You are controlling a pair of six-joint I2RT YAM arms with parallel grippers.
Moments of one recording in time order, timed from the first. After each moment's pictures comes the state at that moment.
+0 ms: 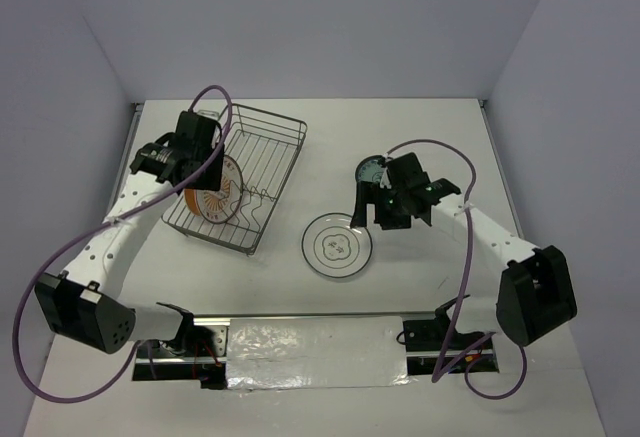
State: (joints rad) left arm -0.30 1.31 1.36 -1.00 -0.38 -0.15; right arm 0.42 1.32 0.89 -0.58 -0.24 0.44
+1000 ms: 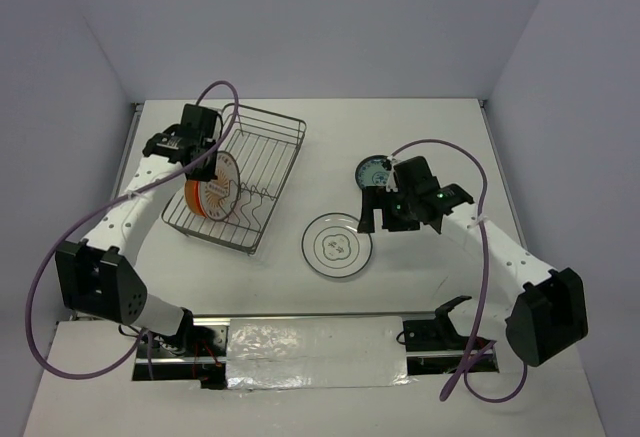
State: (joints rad) left arm -0.21 1.46 1.35 -0.86 -0.31 -0.09; right arm 0.42 1.19 0.89 -0.67 -0.22 0.36
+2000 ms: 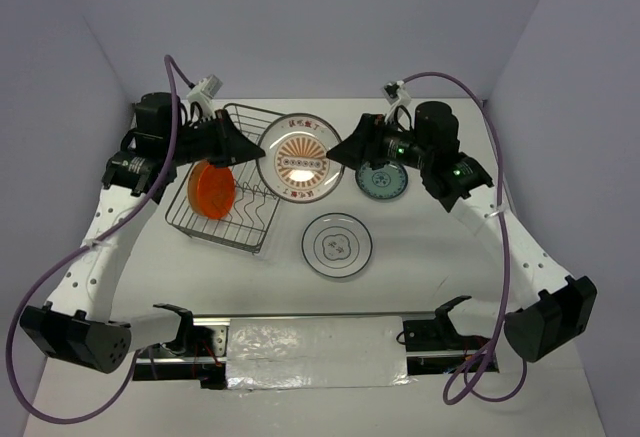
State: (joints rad) left arm -0.21 1.21 1.42 -0.63 0.59 -0.51; right arm 0.42 1.21 1.22 -0.26 -0.55 0.54
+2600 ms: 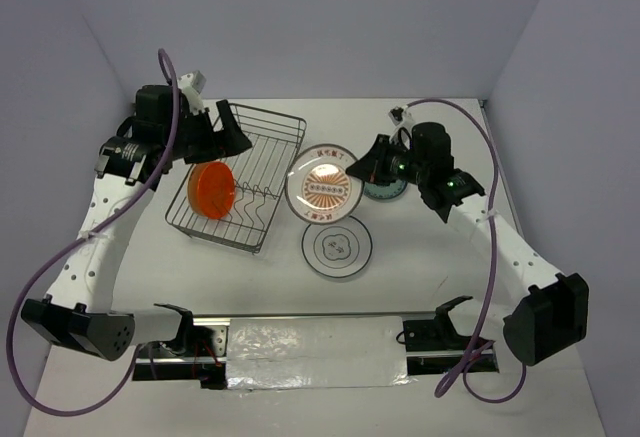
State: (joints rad) left arm -0.22 1.27 1.54 -0.84 0.25 -0.44; right arm 0.37 1.20 1.04 -0.21 -0.47 0.59
